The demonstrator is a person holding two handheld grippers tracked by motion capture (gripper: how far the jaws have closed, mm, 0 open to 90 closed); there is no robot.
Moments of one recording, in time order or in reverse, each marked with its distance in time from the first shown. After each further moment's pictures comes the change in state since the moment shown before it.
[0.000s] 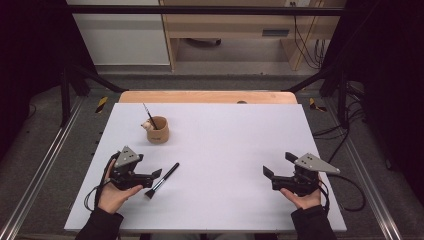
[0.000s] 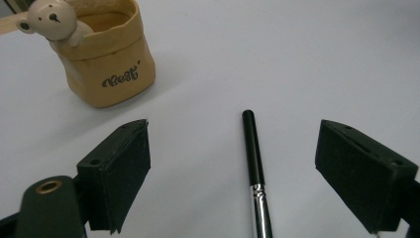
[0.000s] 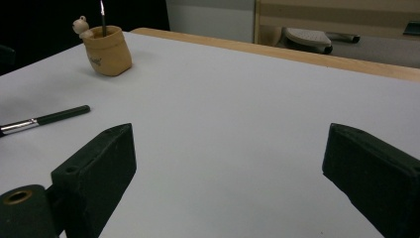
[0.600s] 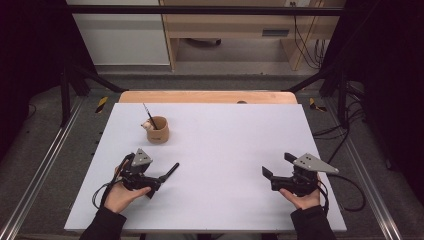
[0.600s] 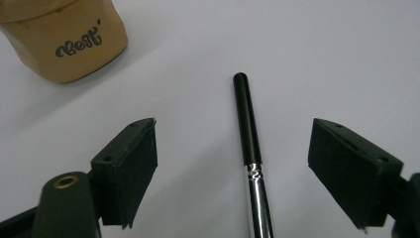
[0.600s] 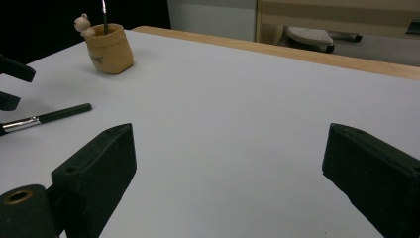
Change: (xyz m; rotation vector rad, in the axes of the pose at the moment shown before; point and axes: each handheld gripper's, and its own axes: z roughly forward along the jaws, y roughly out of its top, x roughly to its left) left arm -0.010 -0.001 0.025 0.156 -0.019 0.059; right arm 0.002 0.000 0.001 0.006 0.005 -0.004
